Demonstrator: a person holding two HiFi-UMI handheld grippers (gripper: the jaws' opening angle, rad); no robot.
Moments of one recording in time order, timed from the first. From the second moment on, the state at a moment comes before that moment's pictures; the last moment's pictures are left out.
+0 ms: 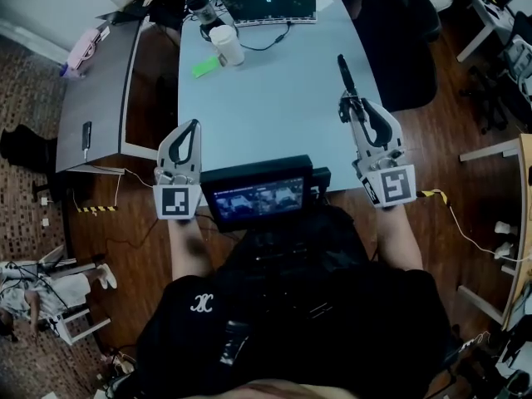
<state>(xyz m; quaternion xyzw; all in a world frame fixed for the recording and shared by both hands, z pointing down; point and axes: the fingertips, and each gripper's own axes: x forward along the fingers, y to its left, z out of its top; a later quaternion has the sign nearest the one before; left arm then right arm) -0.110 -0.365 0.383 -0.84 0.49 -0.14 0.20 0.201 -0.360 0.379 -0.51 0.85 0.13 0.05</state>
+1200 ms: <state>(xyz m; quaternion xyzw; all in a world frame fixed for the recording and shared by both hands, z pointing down) -0.160 -0.105 0.385 -0.85 0.47 -0.10 0.21 0.142 -0.086 0.350 -0.53 0.83 0.14 0.12</state>
